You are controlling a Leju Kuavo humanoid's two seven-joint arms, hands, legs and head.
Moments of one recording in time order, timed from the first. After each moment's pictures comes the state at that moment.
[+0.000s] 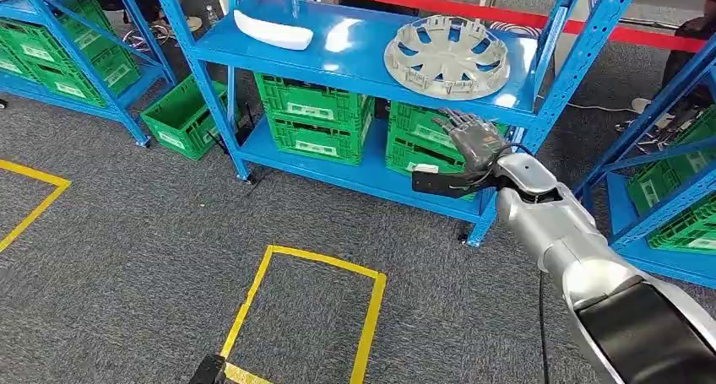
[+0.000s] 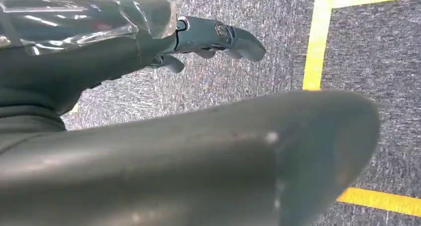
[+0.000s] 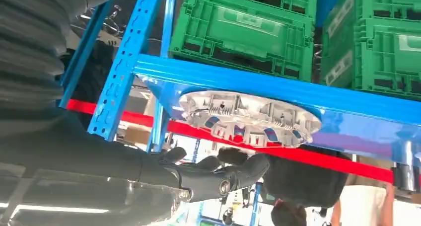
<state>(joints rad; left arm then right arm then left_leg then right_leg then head) -0.07 0.10 -0.61 -0.27 0.41 0.14 -0.04 -0.96 -0.16 0.57 -0.41 1.14 -0.12 -0.08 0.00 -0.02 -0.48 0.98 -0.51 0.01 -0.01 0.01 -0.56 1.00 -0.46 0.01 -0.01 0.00</state>
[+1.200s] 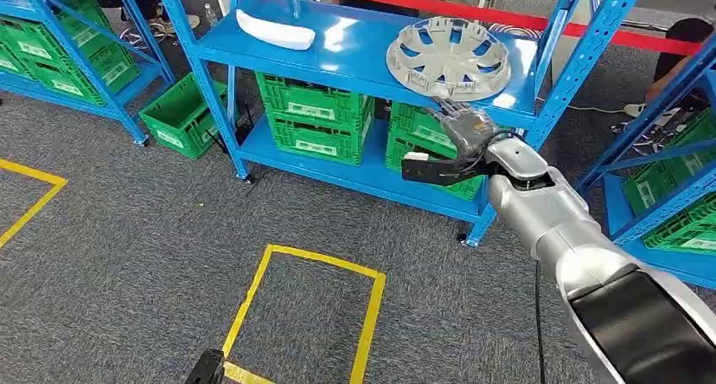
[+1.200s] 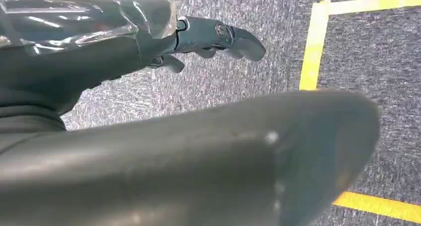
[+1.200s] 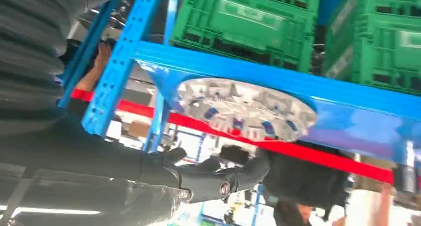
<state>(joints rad) -0.08 0.09 -0.62 -0.28 0.44 0.17 -0.04 -1.01 -0.13 0.60 -0.40 1.16 -0.06 -0.01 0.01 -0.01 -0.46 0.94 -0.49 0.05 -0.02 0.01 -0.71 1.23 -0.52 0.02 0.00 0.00</state>
